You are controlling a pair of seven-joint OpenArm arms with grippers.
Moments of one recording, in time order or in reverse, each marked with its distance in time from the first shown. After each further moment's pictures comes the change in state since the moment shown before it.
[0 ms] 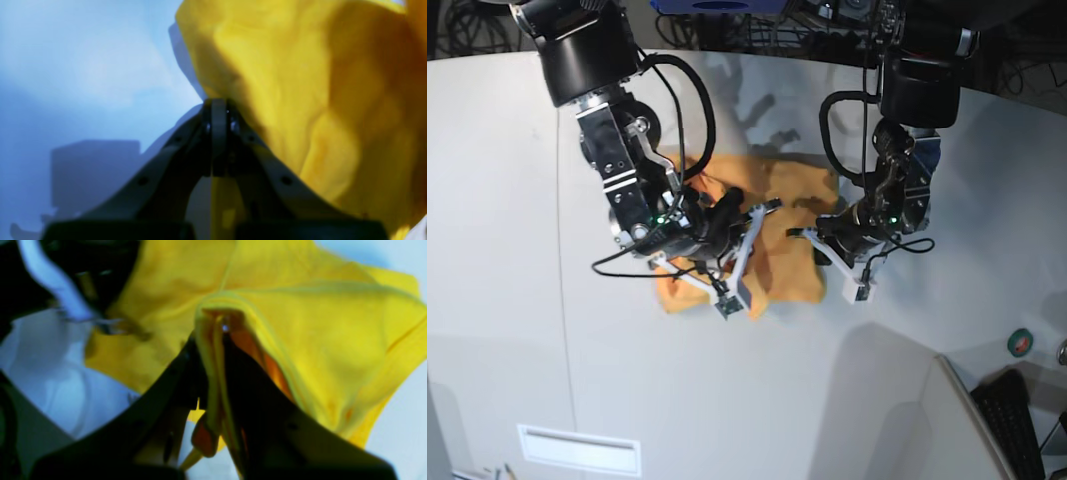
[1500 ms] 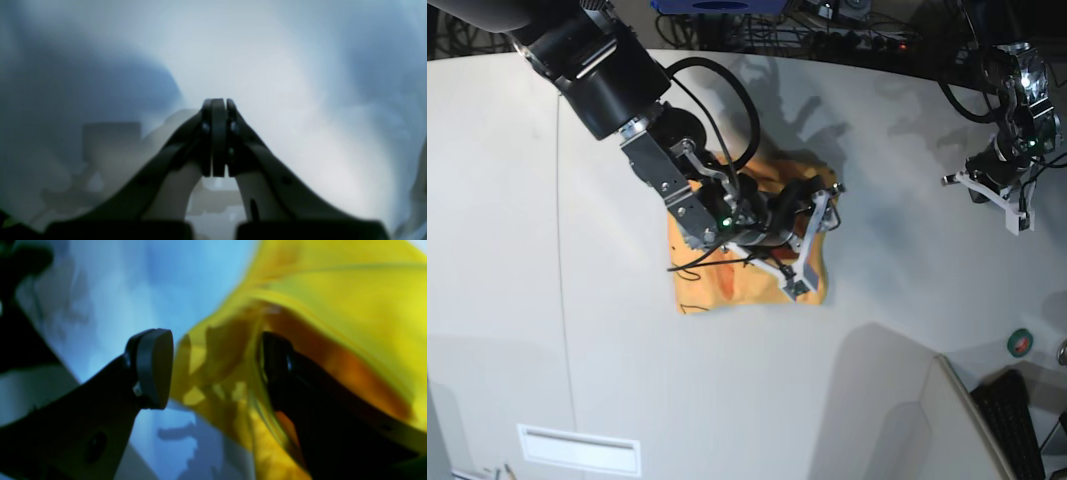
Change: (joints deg) left arm 19.5 -11.2 -27.9 20.5 -0.5 -0.5 9.7; right arm 7.1 -1.5 -16.0 -15.0 15.8 -5.1 9.6
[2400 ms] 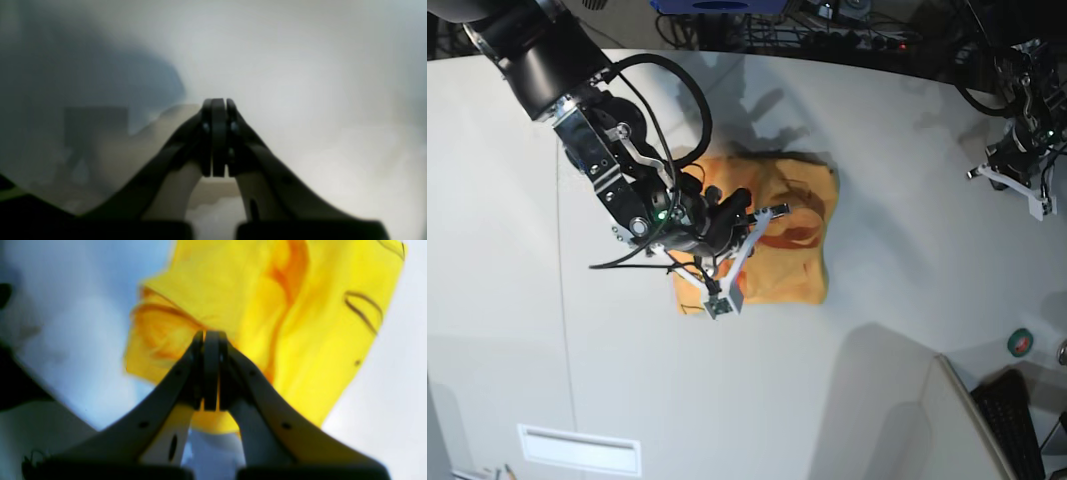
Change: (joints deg) left arm -0.7 -0.5 -7.4 -4.5 -0.3 -0.4 -0.4; right arm -4.2 10.7 1.9 18.8 0.1 -15.0 -6.7
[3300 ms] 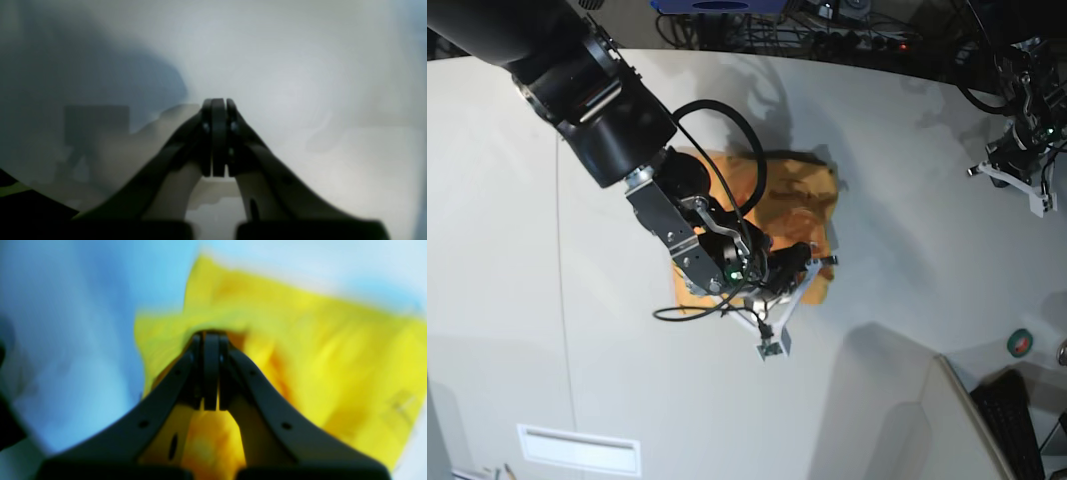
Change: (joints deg) left arm 0.4 0.1 -0.1 0.0 0.0 0.0 0.0; right arm 13.6 -11.3 -1.9 -26.1 0.8 0.3 12.8
